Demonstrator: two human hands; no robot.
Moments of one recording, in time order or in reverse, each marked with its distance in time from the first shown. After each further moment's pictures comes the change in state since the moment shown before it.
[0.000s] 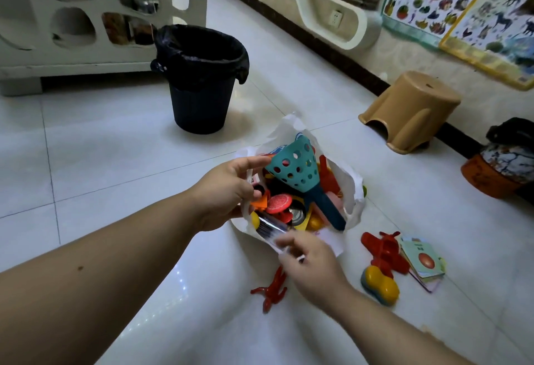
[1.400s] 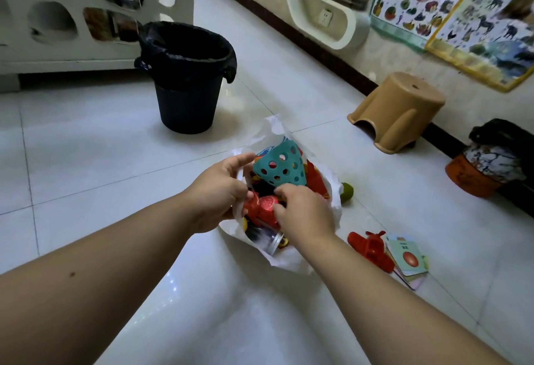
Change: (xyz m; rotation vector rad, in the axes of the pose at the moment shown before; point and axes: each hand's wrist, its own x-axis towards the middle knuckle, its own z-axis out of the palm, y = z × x) left_hand 0.008 0.003 0.015 -0.013 0.055 0.006; right_hand 0.062 -0.036 -0.035 -0.575 0.177 0.161
